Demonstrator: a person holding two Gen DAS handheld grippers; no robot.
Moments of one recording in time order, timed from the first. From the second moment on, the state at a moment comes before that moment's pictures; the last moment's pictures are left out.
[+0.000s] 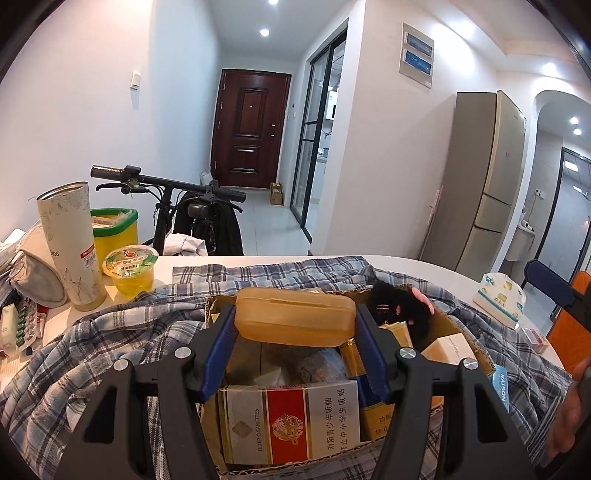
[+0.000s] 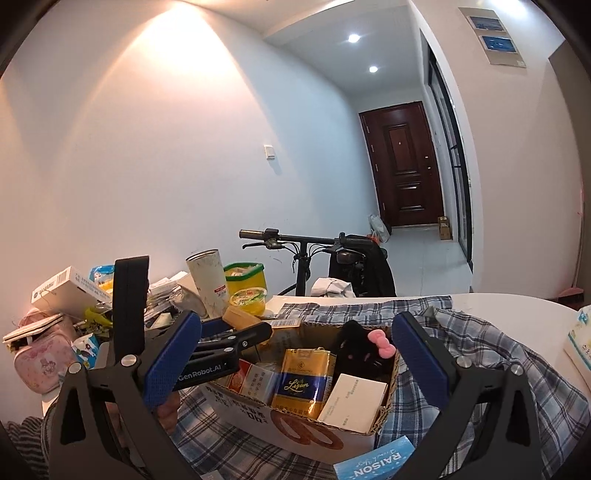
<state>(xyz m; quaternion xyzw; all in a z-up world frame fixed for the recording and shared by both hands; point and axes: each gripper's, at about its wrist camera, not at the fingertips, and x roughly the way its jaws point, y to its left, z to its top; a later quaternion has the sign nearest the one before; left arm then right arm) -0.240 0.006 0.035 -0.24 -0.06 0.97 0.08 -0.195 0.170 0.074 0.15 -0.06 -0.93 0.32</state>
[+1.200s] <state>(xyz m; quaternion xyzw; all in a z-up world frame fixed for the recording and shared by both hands) -0.224 -0.018 0.049 -0.26 -0.10 0.96 0.07 -0.206 0.177 0.065 0.16 -0.07 -0.94 0.30</state>
